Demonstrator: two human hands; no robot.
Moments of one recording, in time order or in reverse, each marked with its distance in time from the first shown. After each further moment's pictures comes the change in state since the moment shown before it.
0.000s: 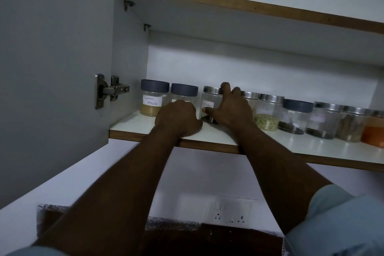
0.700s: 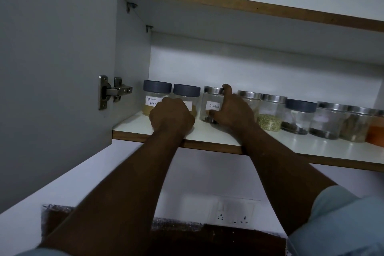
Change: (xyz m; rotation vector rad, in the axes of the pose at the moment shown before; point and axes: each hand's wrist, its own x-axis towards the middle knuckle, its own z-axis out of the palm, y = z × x) left_hand -0.007 0.001 -0.008 0.028 0.110 -0.379; right_hand 0.001 0.002 0.005 0.058 -0.046 -0.028
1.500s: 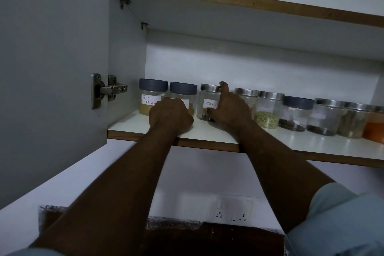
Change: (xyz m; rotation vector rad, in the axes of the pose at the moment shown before) left_hand 0.001 -0.001 -0.001 -0.022 -0.065 0.132; right_hand 0.003 0.003 0.005 -0.054 0.033 -0.026
